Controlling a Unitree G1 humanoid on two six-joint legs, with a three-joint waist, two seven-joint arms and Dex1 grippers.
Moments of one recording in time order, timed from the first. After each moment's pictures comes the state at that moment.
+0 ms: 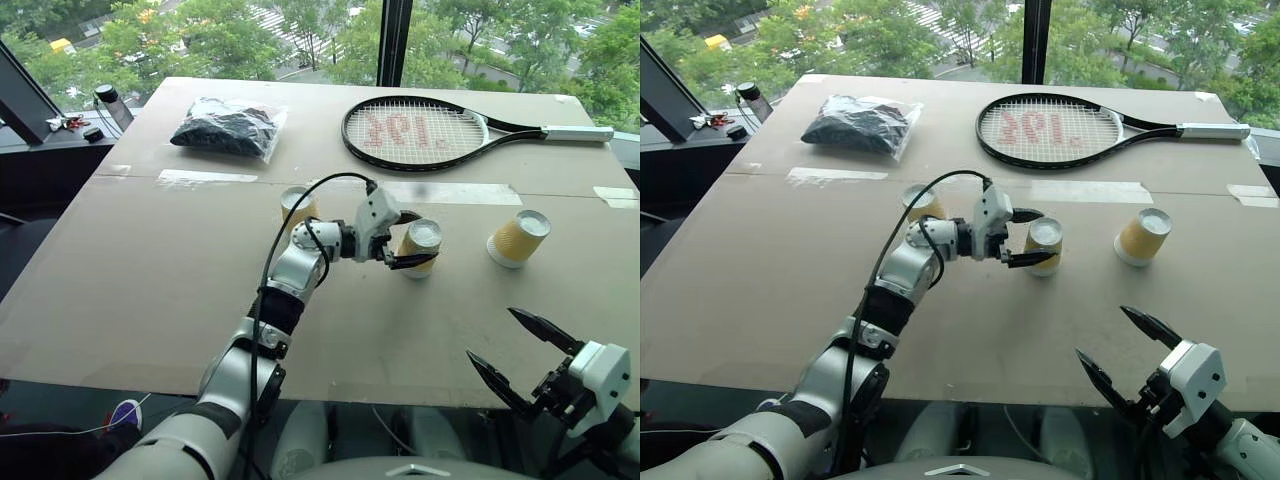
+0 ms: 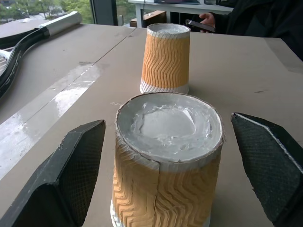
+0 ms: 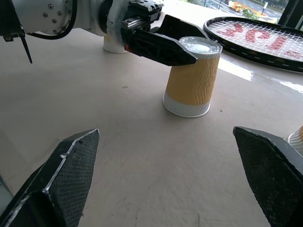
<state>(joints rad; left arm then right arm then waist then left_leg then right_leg) -0.72 0.19 -0.22 0.38 -0.19 0.11 -1.08 0.73 -0.47 -0.26 -0.72 0.42 -0.03 0.72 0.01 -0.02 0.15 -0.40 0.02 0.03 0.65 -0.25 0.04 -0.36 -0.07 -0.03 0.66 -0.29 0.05</state>
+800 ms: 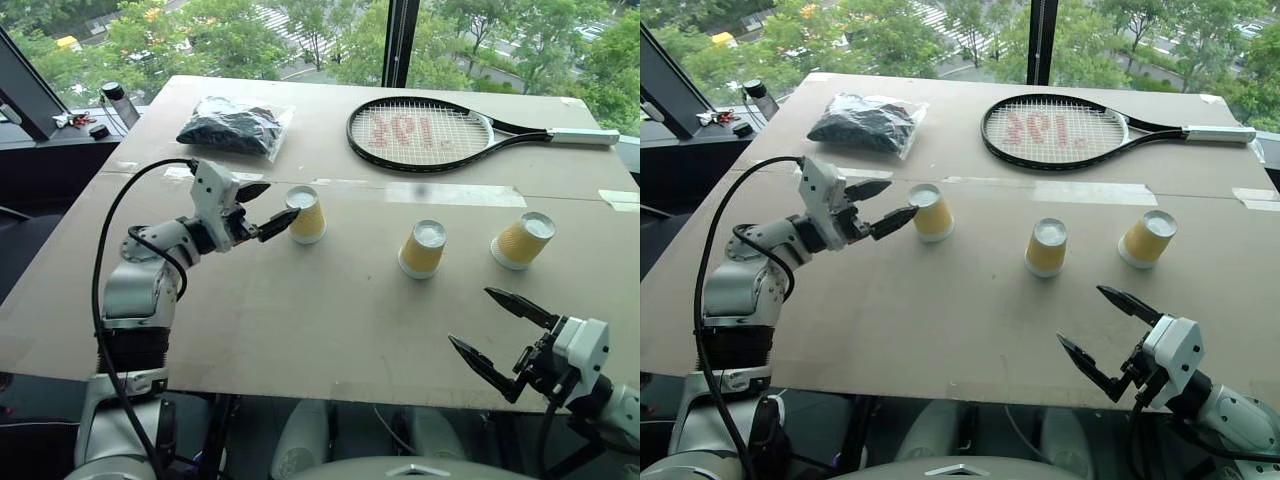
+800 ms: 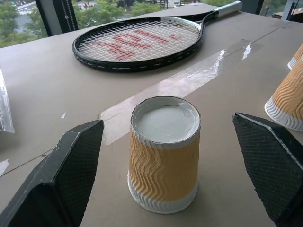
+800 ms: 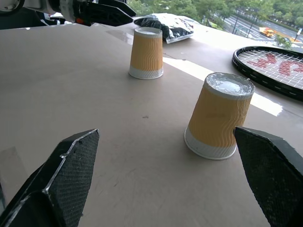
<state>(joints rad) -0.46 0.59 0.14 0.10 -0.35 0.35 -0.90 0.55 -0.51 -0.19 -0.68 0.46 0.02 0.77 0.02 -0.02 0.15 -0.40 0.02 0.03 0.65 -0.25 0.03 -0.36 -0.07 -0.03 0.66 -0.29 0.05</state>
